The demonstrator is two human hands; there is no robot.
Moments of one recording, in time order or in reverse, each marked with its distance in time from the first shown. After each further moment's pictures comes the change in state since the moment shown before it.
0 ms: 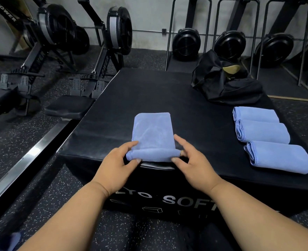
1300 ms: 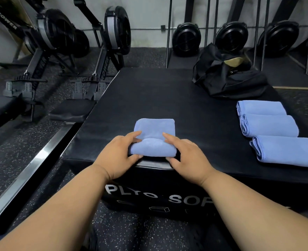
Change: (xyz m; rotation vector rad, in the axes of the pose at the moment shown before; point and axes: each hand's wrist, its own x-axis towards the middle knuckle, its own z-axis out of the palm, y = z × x) left_hand 0.042 0.011 -0.024 0.346 -0.161 0.169; right_hand 0.022 -0.006 0.014 -0.351 0.027 -0.206
